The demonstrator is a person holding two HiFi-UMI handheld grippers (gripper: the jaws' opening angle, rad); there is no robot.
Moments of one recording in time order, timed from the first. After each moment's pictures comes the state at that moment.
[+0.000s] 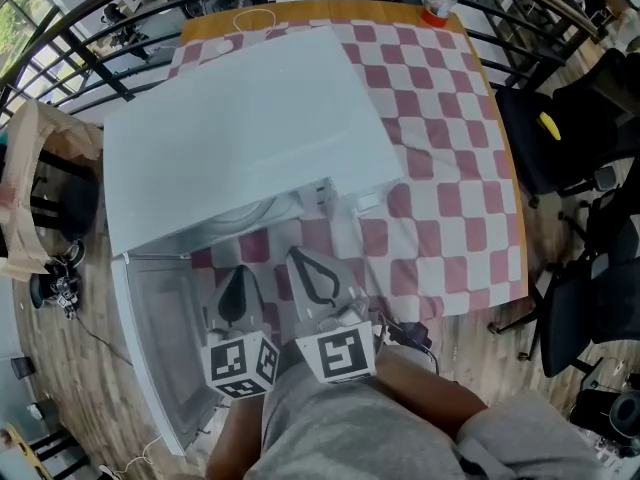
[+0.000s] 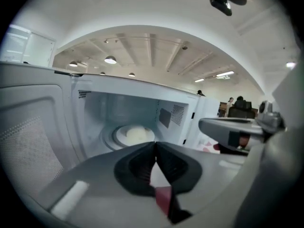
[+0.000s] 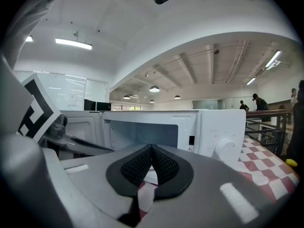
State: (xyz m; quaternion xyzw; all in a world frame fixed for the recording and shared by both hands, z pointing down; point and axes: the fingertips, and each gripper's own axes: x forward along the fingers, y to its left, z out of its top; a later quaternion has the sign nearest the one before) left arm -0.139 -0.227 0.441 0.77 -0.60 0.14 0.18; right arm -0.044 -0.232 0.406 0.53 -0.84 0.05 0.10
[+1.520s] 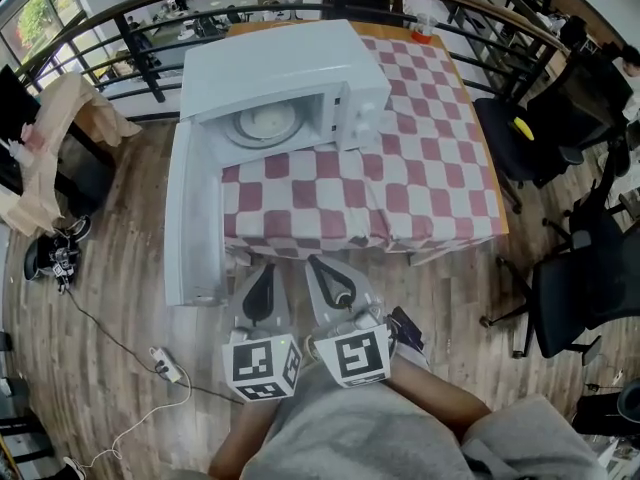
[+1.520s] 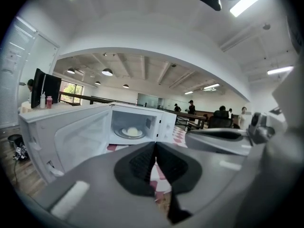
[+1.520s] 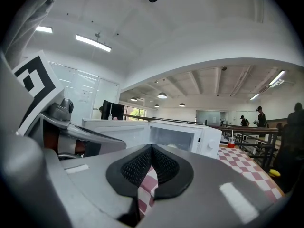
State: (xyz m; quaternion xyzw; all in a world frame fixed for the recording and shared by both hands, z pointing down) left arm -0.167 0.050 0.372 0.80 -0.57 0.07 0.14; right arm -0.102 0.053 0.358 0.53 -0.84 -0.02 0.11
